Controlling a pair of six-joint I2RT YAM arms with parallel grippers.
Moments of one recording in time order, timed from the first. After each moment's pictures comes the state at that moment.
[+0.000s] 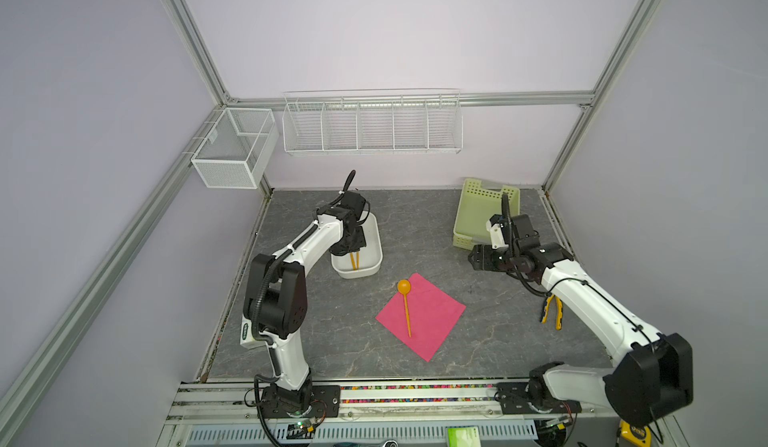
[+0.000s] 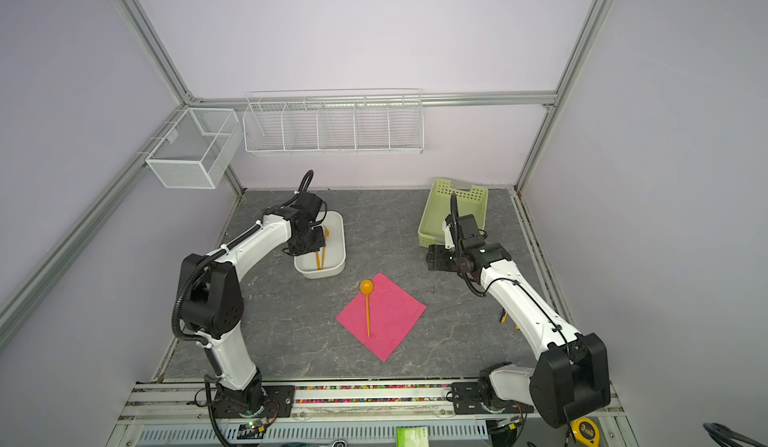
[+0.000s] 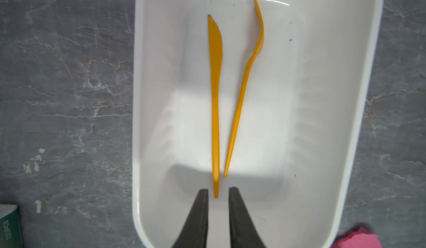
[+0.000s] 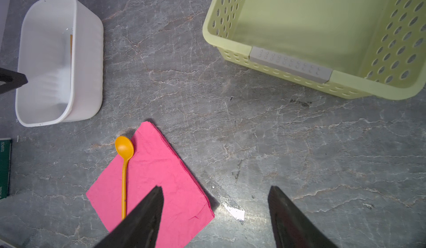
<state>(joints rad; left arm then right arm) -0.38 1.88 1.51 -0.88 -0.14 -0.55 0.33 1.30 1.05 -0.69 -0.10 0.34</state>
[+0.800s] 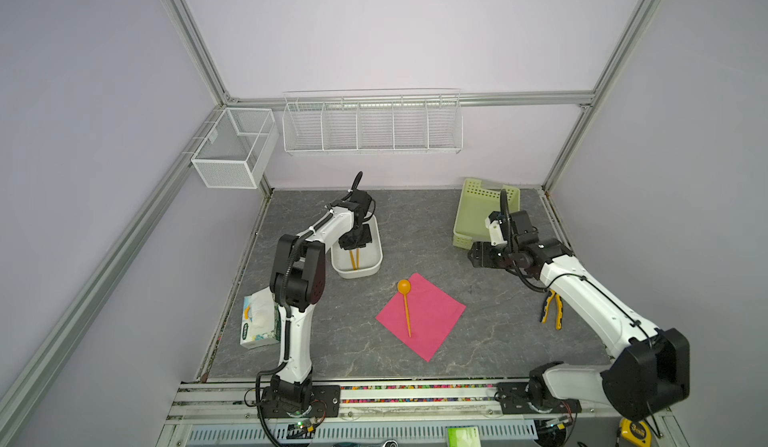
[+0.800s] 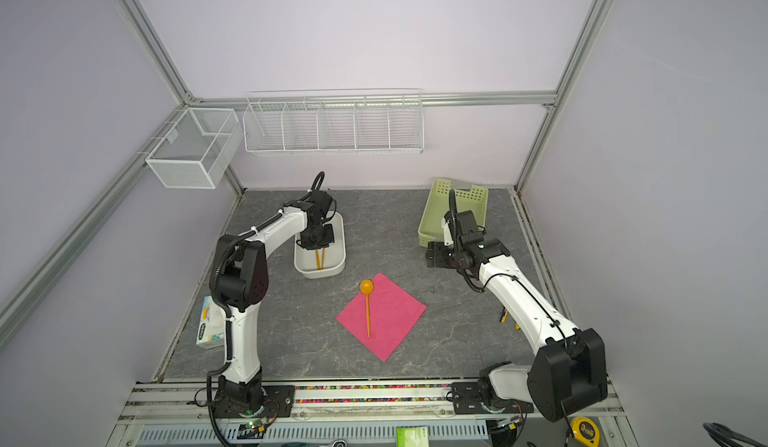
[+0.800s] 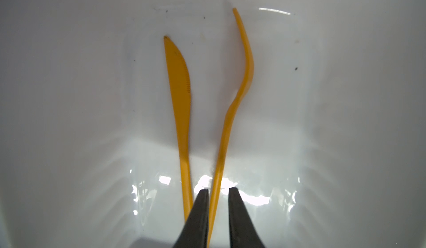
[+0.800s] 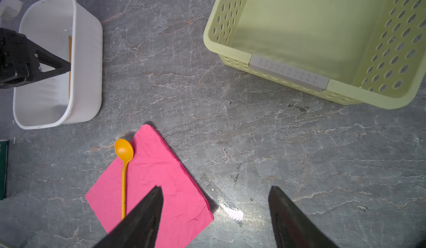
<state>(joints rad) -0.37 2.15 1.72 -0.89 -0.11 -0.50 0.34 1.33 1.09 -0.71 -0.09 0.32</state>
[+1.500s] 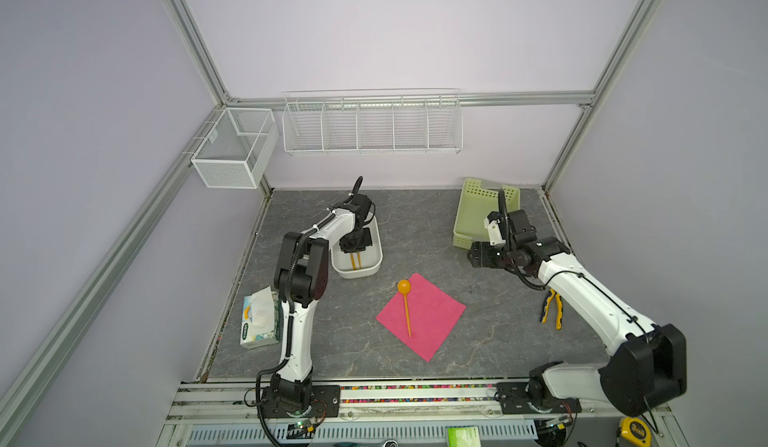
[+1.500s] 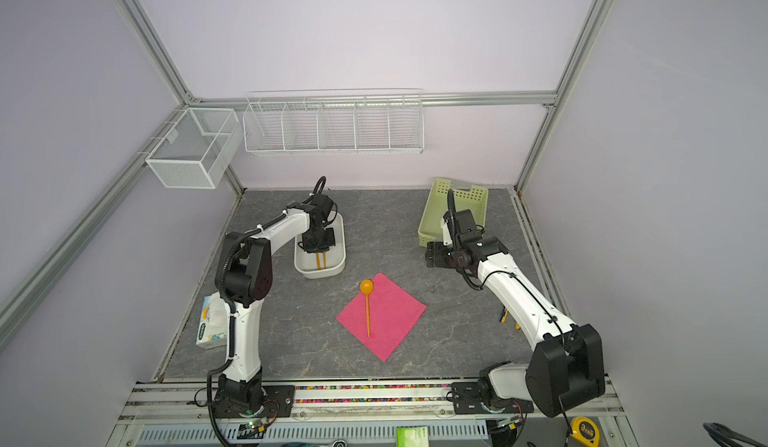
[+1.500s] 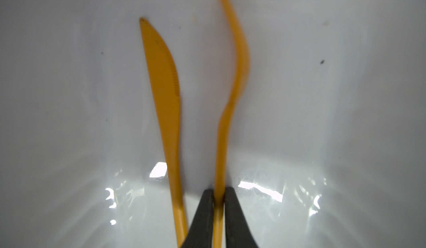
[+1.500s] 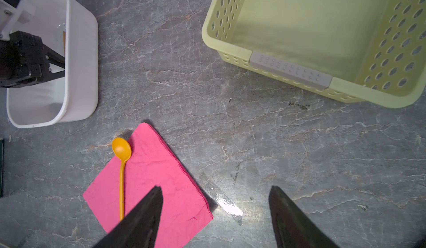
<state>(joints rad) -0.36 2.21 1.73 -0.88 -0.08 -0.48 0.34 1.35 1.10 -0.73 -0.09 0.32</state>
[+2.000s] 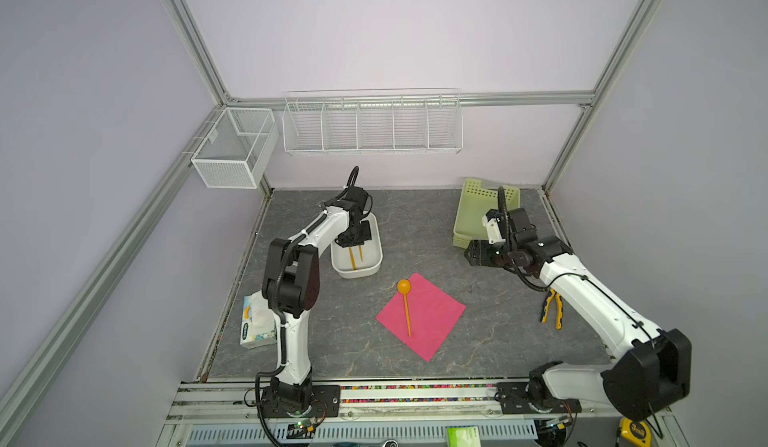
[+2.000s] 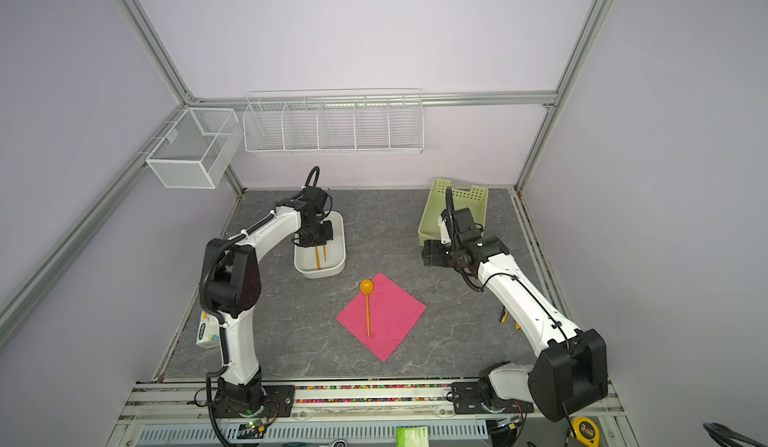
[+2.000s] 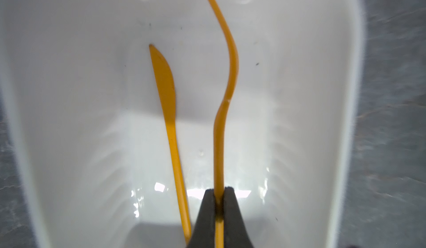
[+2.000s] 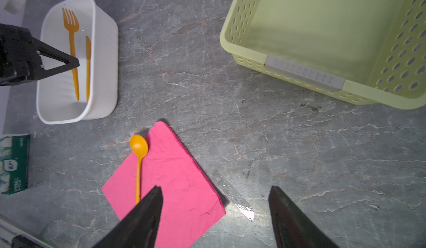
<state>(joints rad) -0.36 2.01 1.66 -0.85 -0.02 -0.44 0.38 1.32 1.13 -0.75 -0.11 0.37</state>
